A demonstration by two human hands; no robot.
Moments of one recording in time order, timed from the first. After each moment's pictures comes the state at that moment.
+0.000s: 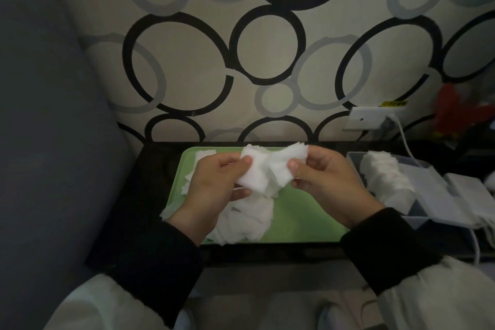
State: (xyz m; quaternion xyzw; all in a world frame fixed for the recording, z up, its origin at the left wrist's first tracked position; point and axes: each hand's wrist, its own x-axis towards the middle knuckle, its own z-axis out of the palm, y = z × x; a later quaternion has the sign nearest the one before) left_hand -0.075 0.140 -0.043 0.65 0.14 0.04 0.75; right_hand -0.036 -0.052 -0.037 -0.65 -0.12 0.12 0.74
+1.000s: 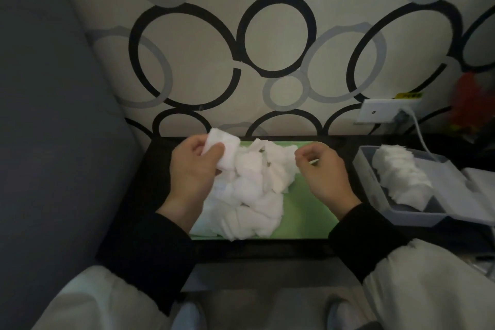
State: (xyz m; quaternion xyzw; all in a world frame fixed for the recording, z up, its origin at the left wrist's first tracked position) left_hand -0.063 0.182 -0.058 0.69 0.19 0.20 0.67; right_hand 0.002 -0.035 -0.083 -0.86 -0.05 -0.07 0.50
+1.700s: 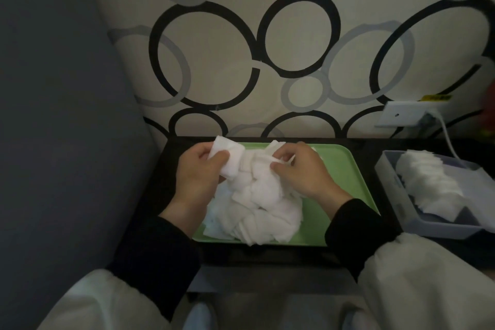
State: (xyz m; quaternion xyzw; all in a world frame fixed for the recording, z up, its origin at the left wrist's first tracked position) left_hand -0.059 0.213 -0.073 0.69 0.22 0.17 0.67; right_hand 0.023 0.026 -0.088 -0.90 -0.16 0.00 0.40
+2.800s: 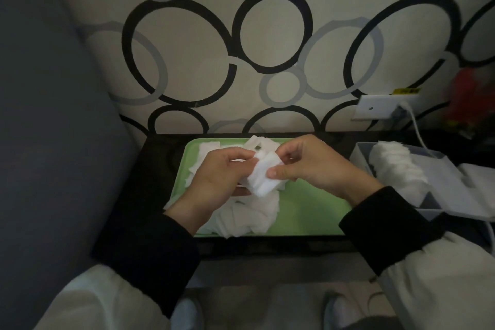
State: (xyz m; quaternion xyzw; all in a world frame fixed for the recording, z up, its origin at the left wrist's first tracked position) left_hand -0.066 0.152 -0.056 0.72 0.08 -0.01 0.69; right_hand 0.000 -0.034 -0.038 -0.79 -0.25 0.19 0.53
